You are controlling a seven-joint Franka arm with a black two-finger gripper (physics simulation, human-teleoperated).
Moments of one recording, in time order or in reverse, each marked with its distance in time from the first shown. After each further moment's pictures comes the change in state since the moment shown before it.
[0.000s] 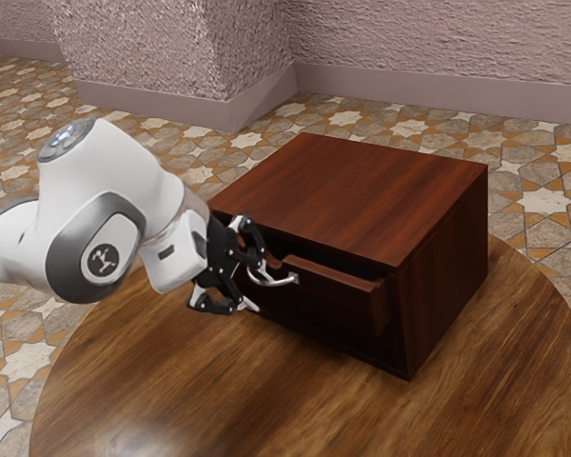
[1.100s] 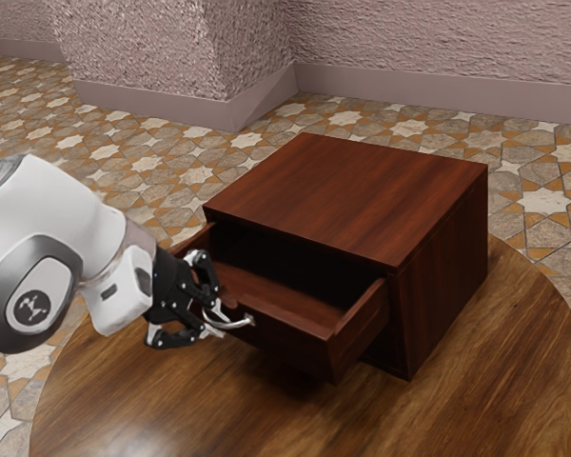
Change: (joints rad) arm 0.040 -0.237 -0.016 -0.220 0.014 -0.001 -0.045
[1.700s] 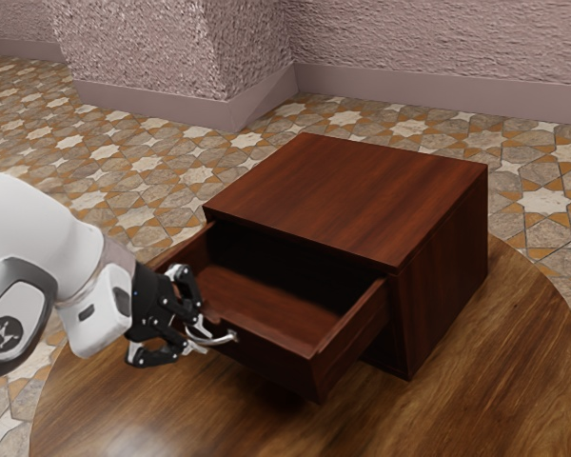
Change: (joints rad) arm 0.059 -0.103 -0.056 -0.081 0.001 -0.014 -0.019
